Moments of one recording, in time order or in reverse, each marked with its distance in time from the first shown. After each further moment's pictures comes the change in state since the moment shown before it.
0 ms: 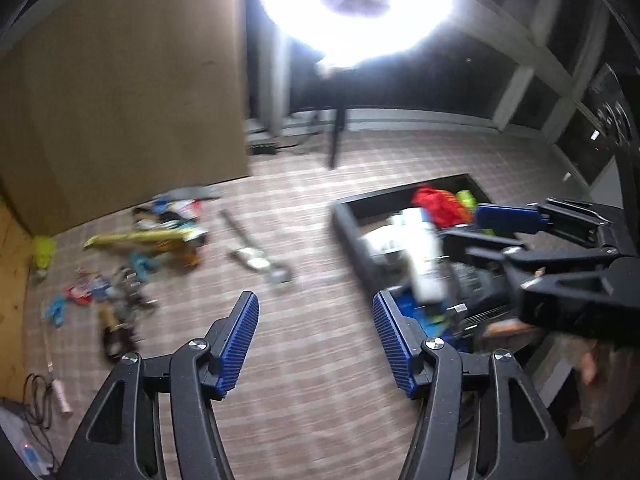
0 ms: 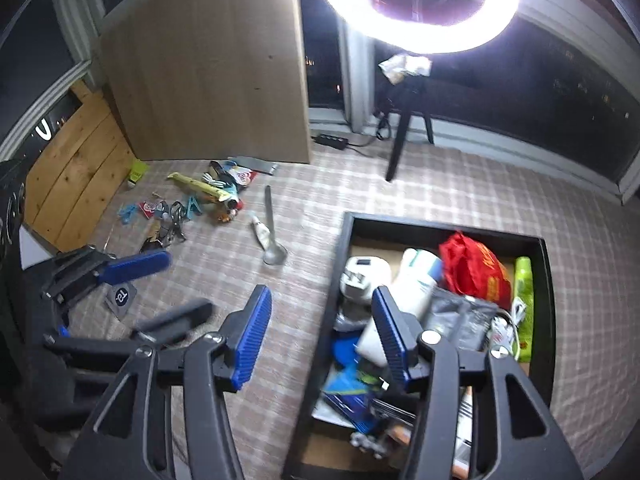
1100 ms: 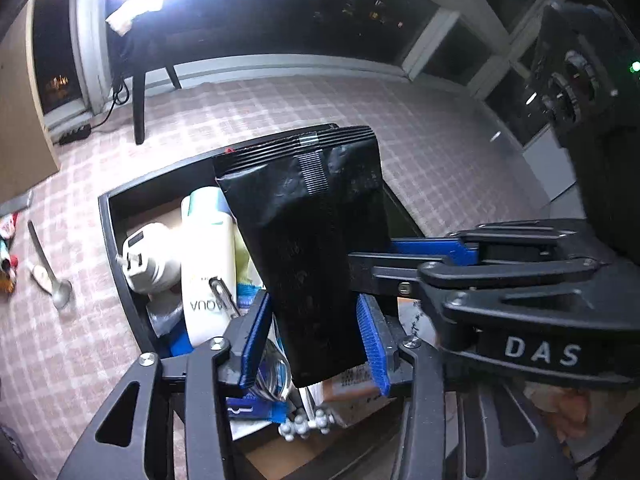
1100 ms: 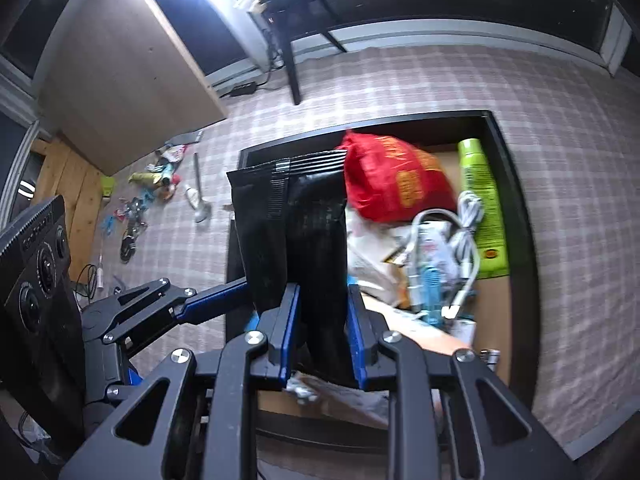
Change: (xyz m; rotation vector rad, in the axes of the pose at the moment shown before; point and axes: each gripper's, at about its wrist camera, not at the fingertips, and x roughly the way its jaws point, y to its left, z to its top) left arm 0.088 -0.201 0.026 0.101 0.163 -0.299; right arm 0.009 -0.164 -0.048 0.288 0.215 0.080
